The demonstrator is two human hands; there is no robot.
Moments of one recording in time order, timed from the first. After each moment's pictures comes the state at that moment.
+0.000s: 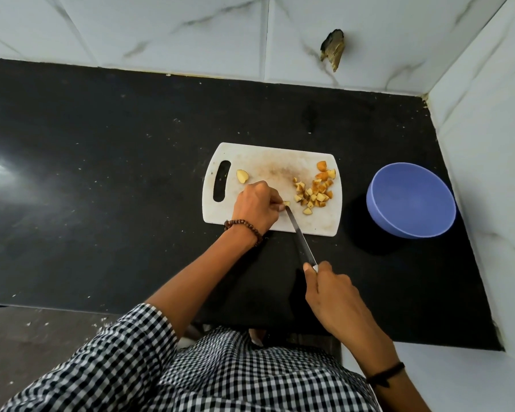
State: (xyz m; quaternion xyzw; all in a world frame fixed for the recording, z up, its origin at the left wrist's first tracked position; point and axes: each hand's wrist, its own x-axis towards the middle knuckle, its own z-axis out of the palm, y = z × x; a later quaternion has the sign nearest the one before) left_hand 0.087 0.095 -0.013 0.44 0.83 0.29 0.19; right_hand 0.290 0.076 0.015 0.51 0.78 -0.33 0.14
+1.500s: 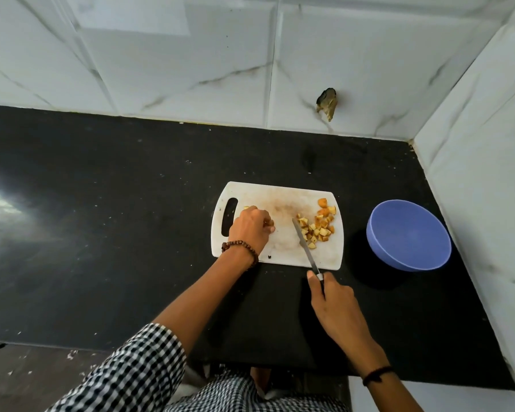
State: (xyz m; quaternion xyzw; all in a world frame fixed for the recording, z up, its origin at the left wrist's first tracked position) left_hand 0.057 0.092 -0.006 0.44 0.85 0.26 0.16; right_hand 0.269 0.100 -0.009 0.55 0.75 -0.38 0.01
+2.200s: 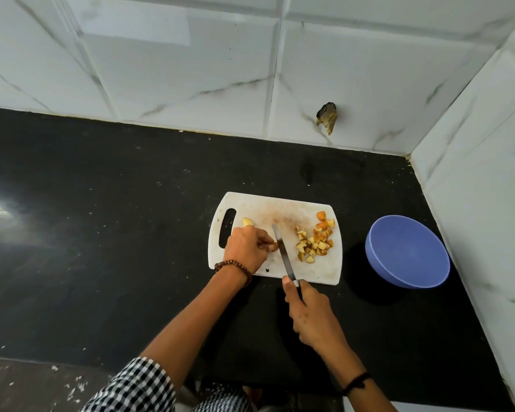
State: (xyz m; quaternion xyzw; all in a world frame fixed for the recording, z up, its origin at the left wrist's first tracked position) left_hand 0.058 0.085 -0.012 0.39 0.83 0.33 0.24; right_hand 0.237 0.093 -0.009 0.52 0.68 -0.52 -0.01
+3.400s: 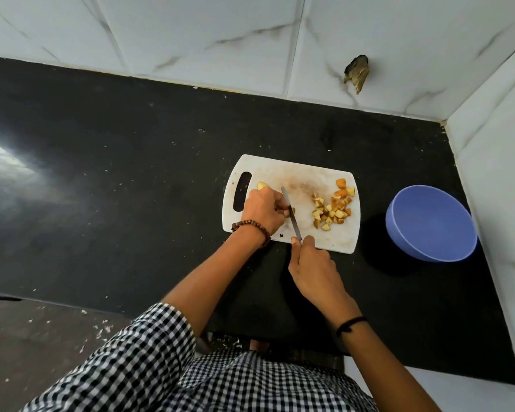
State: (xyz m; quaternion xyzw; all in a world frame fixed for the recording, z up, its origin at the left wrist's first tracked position) left_hand 0.059 0.092 -0.010 0.36 0.84 0.33 0.24; right_hand 0.209 0.090 0.006 0.49 0.80 -0.32 0.09
